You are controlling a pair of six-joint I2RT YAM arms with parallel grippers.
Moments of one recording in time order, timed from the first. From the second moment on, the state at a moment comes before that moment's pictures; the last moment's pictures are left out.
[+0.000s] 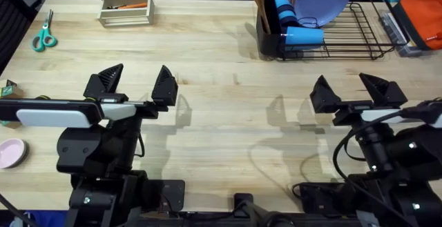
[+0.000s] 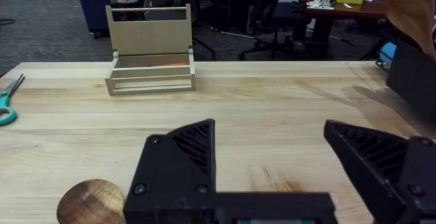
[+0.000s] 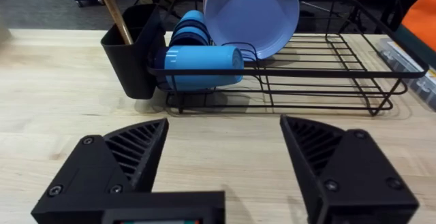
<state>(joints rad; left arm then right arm) -0.01 0.00 0.01 -0.02 0.00 -0.02 0.00 0.00 0.01 -0.10 -0.02 0.00</state>
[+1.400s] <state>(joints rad) -0.01 0.32 0.61 -0.61 -0.12 -0.02 0.00 0.35 0.61 -0.64 0.00 0.00</state>
